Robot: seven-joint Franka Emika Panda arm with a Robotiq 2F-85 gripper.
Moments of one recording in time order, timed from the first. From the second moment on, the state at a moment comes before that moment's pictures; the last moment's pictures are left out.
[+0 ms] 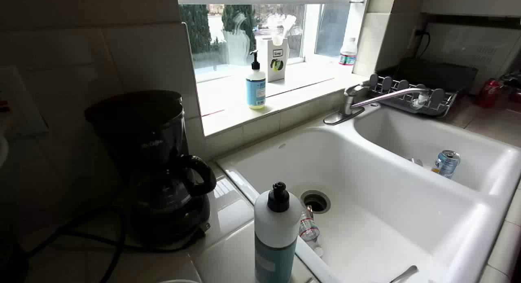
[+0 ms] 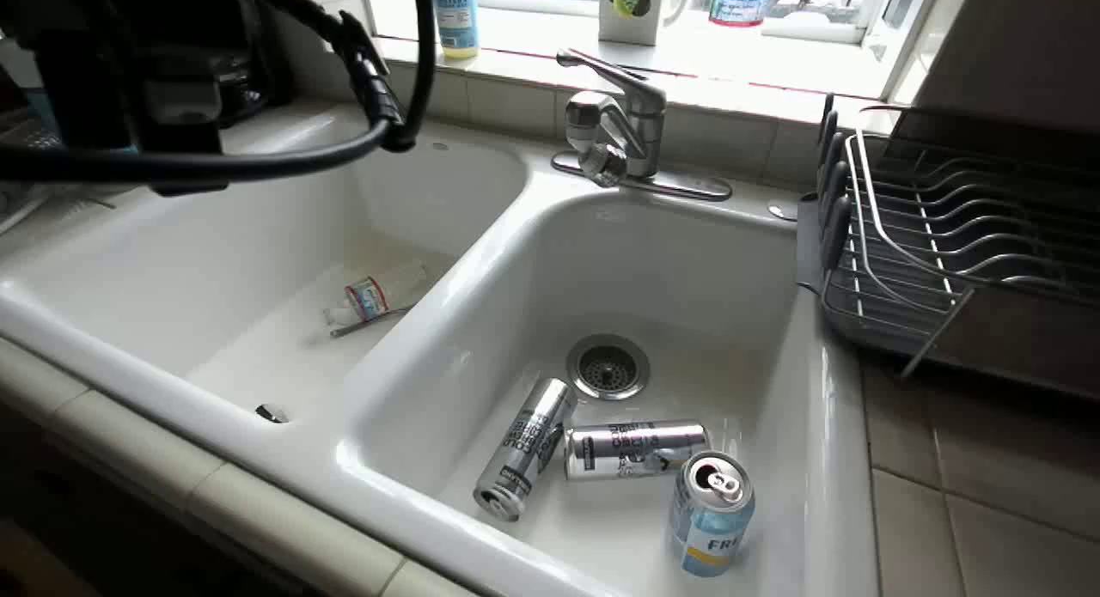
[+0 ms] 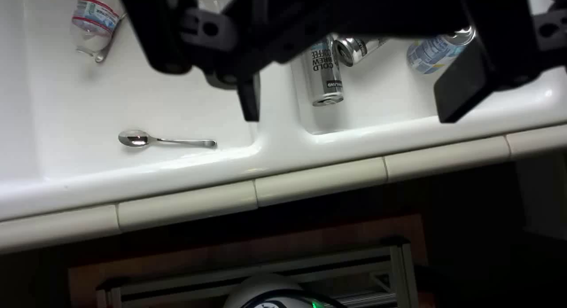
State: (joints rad) arm -0.11 -0.71 -0.02 -2.41 -0.11 1.44 0.02
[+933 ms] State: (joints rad) arm 0.19 -0.66 0.15 -2.35 -0.02 1.72 -0.08
